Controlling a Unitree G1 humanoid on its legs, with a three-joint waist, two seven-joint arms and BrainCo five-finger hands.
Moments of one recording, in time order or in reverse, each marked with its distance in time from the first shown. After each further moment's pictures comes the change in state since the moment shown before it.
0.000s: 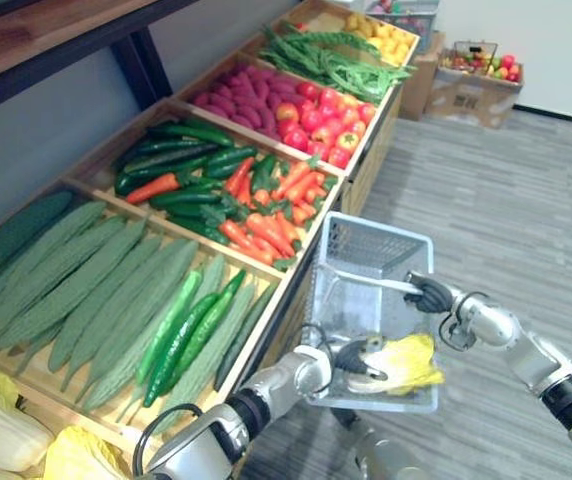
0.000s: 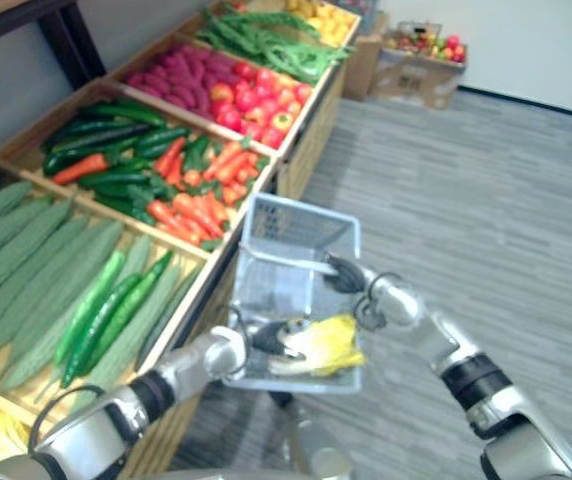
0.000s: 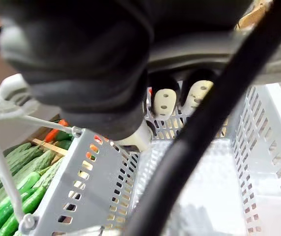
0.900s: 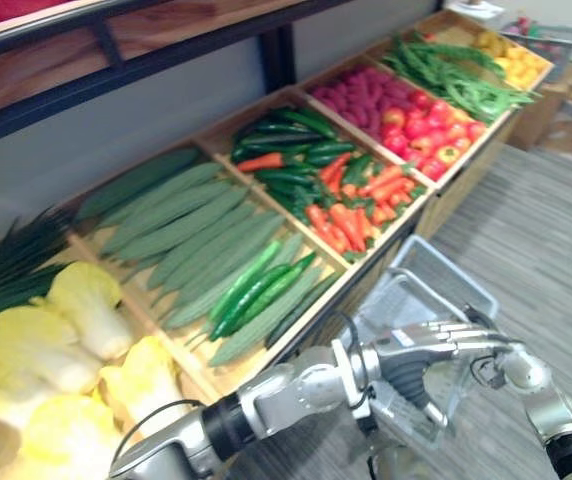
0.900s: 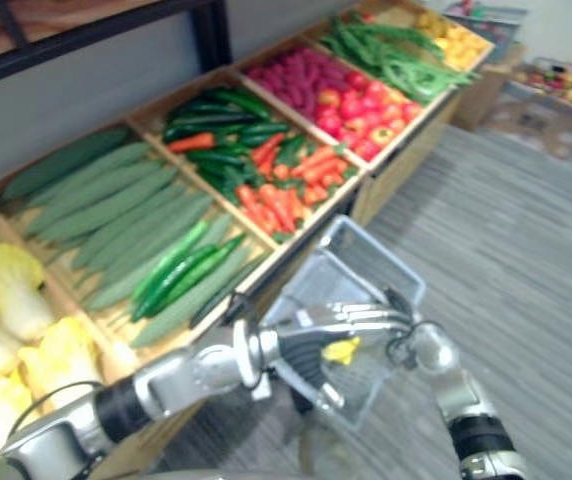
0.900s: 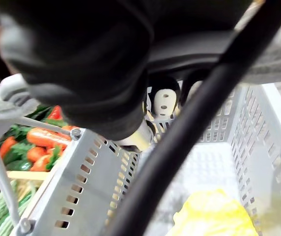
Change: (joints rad) left arm 0.083 0.274 -0.133 -1.021 -0.394 -0.102 -0.141; right arm 0.318 0.255 -0.556 0.231 -0.103 0.085 -0.075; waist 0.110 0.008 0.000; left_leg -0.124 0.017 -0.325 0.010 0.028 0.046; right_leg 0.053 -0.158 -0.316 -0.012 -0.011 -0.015
